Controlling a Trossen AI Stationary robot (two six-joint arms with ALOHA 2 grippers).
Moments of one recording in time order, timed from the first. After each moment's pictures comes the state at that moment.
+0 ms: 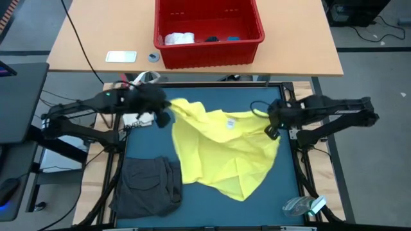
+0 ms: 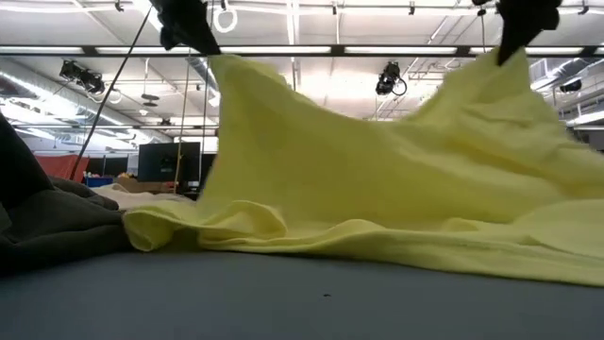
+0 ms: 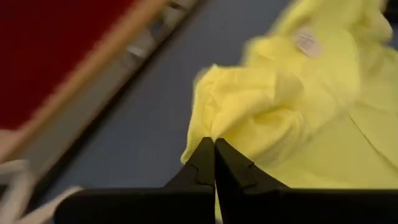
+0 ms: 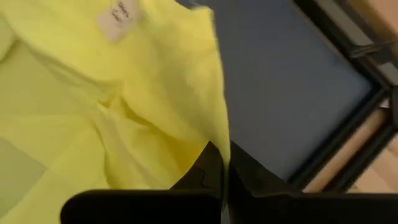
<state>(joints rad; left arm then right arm) 0.21 1.09 1.21 -0.83 -0.28 -0.19 0.09 1.10 1.29 -1.50 0.37 0.78</state>
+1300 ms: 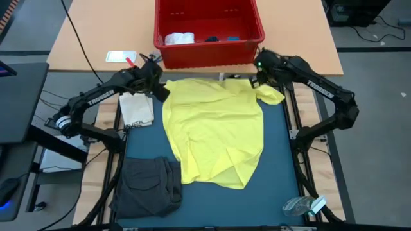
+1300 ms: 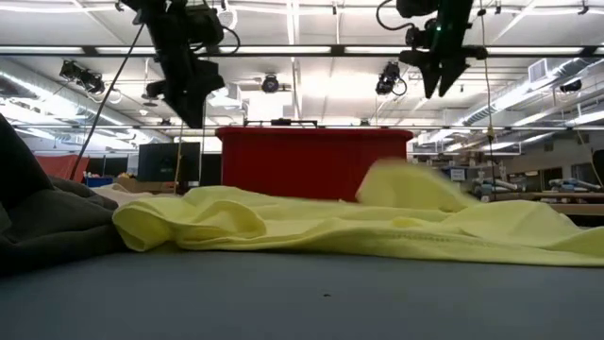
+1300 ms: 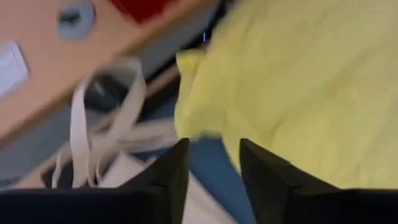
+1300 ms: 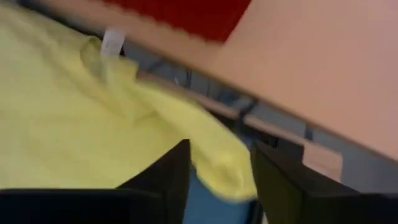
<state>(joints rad) 0.72 1.32 1.20 -0.92 -0.29 -0.14 -0.63 1.42 1.53 -1.24 0.51 0.43</state>
